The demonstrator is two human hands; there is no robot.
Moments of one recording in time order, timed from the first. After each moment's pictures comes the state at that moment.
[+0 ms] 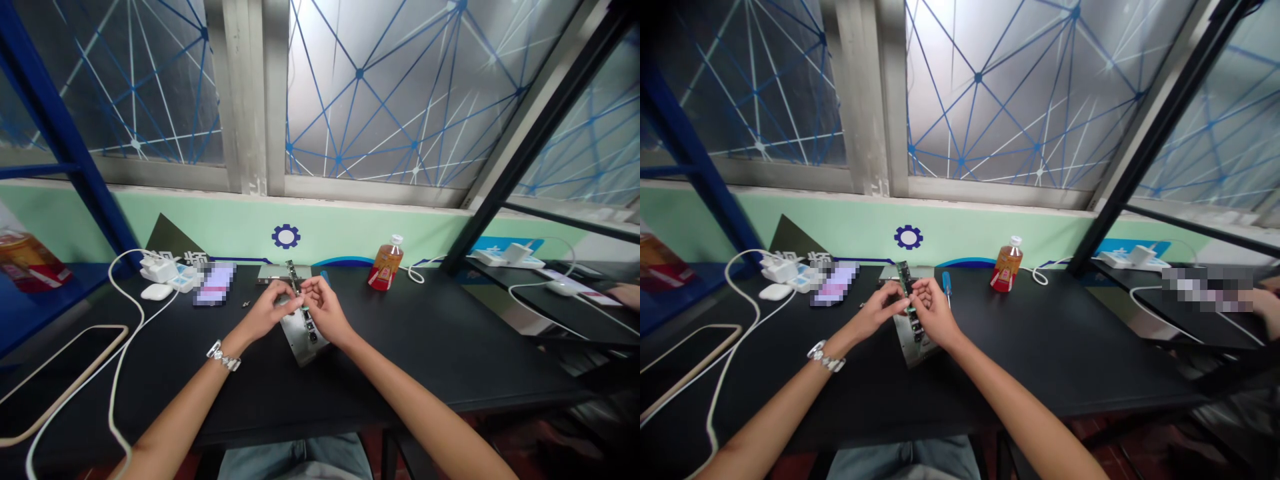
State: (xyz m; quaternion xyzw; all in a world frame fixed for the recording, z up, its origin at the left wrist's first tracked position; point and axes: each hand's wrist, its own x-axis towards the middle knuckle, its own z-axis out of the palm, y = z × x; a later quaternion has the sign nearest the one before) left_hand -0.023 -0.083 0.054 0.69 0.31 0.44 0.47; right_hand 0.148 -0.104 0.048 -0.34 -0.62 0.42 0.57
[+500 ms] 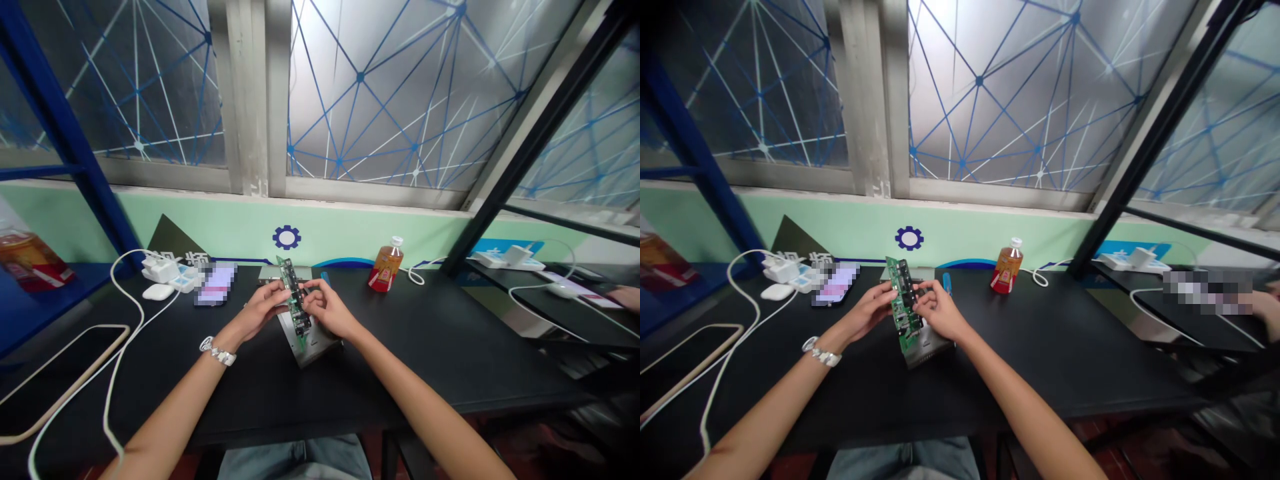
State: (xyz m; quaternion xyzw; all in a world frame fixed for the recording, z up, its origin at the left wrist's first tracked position) left_hand -0.034 -0.082 0.057 0.56 0.26 0.43 0.66; right_hand 0.171 -0.096 0.049 -0.40 -0.64 0.48 0.45
